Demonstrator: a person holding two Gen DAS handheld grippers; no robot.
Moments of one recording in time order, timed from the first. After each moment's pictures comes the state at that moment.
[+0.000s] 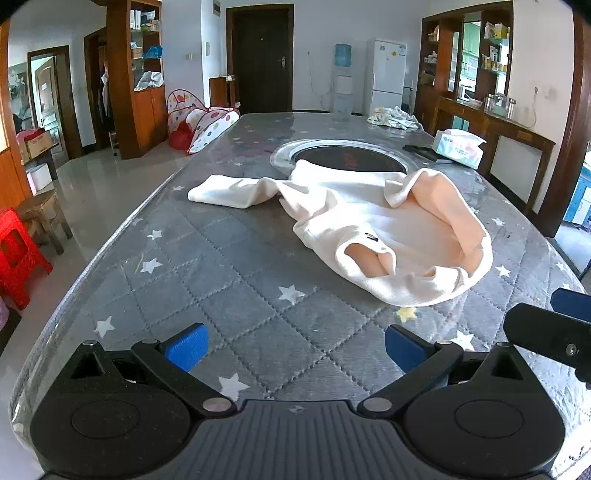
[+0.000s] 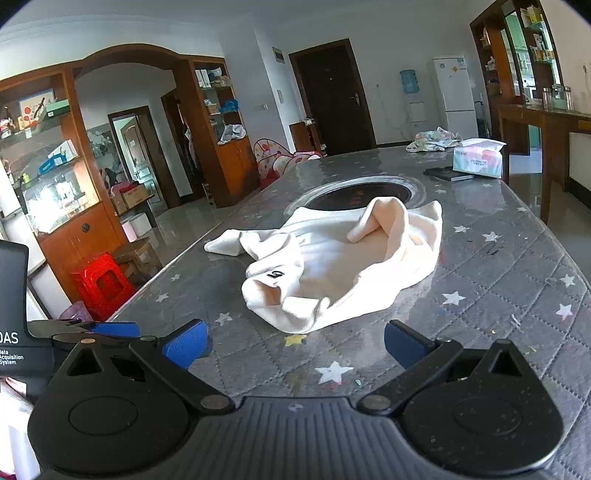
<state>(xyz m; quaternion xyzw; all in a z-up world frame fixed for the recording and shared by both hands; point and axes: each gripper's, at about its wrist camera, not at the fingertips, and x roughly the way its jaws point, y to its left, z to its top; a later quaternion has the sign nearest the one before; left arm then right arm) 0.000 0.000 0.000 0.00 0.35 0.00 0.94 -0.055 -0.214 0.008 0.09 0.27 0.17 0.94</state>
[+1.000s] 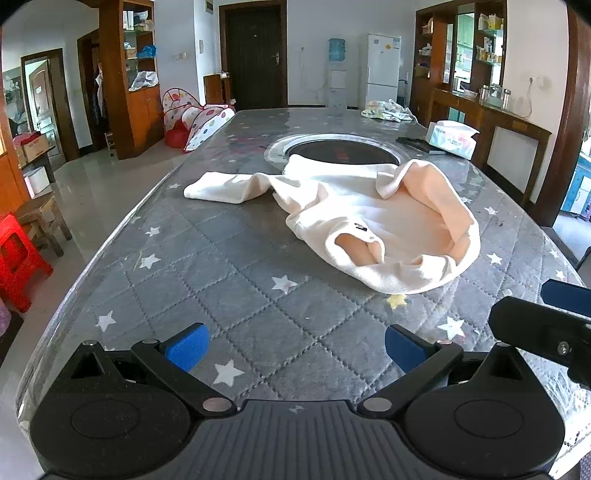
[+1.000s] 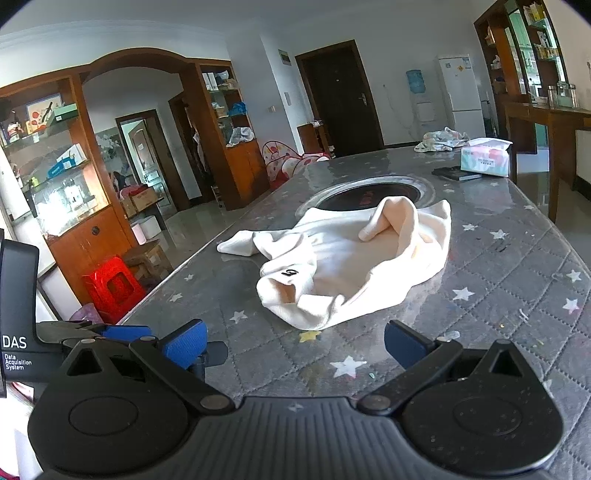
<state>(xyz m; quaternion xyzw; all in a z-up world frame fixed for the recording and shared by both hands) -0.011 -0.006 0.005 0.01 0.36 -0.01 0.93 -0.064 -0.213 0.011 0.10 0.27 0.18 0.94</state>
